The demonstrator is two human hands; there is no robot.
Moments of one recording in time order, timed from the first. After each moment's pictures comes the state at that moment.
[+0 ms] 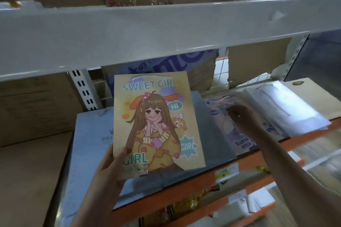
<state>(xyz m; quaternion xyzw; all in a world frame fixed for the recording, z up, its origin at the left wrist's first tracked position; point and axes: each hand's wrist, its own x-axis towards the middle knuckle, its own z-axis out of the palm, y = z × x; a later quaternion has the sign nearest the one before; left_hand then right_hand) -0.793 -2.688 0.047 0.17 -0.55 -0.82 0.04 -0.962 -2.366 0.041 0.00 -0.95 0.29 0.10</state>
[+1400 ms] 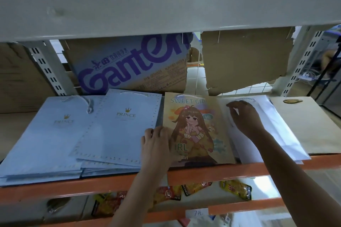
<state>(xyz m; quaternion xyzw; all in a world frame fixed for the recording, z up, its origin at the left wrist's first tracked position) -0.903 -2.419 0.017 0.16 -0.98 -0.09 0.11 -1.062 -2.205 0.033 0.15 -0.93 0.28 0.16</state>
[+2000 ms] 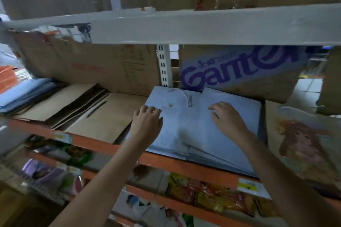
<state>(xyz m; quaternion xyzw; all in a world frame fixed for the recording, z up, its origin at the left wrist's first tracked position) -0.768 -2.689 0.066 0.25 -0.95 0.06 0.15 -0.946 -2.509 0.056 0.42 -0.87 0.26 0.06</state>
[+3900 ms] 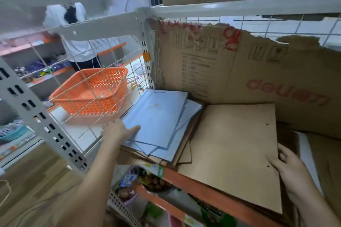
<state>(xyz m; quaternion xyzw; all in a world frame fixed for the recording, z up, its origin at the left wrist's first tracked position) -0.432 -3.479 0.026 0.60 -0.79 -0.11 0.01 -0.667 -3.107 0.020 0.06 -0.76 0.60 -0.24</state>
